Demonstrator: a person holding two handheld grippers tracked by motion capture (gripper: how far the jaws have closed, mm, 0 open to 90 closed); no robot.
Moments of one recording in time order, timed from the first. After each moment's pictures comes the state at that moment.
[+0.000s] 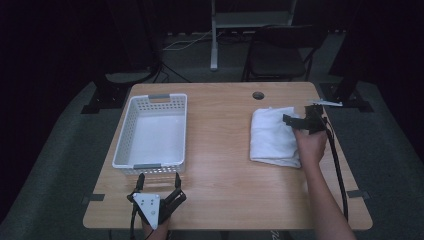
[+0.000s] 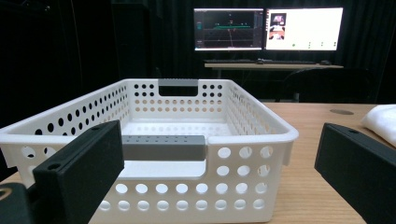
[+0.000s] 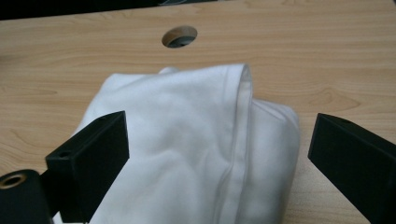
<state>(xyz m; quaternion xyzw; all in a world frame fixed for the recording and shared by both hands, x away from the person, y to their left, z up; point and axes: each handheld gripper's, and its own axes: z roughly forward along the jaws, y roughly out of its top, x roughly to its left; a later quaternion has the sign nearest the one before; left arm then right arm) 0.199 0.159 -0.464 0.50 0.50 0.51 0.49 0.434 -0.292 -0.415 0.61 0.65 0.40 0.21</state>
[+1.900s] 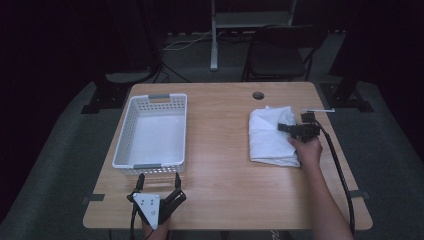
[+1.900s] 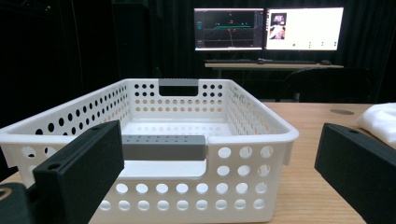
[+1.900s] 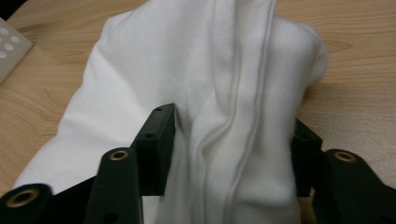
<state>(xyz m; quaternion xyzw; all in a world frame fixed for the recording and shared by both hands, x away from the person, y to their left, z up) 0.199 0.159 -0.464 0.50 0.50 0.51 0.49 0.449 -0.301 -0.462 0.59 0.68 0.43 0.09</state>
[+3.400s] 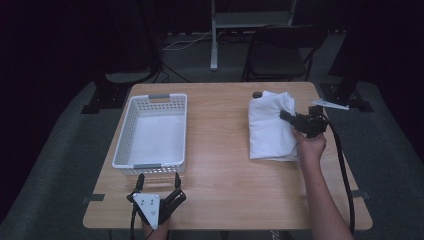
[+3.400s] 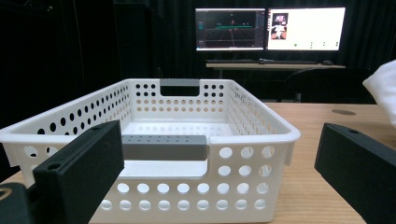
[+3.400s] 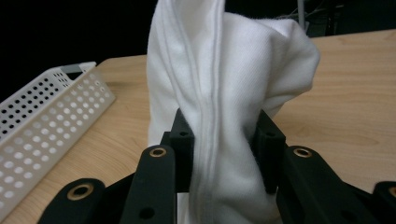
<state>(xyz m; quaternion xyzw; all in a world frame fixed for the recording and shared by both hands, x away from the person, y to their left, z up) 0.199 0.159 -0.464 0.50 0.50 0.51 0.49 0.415 -0.287 -0.398 0.52 0.65 0.54 0.14</state>
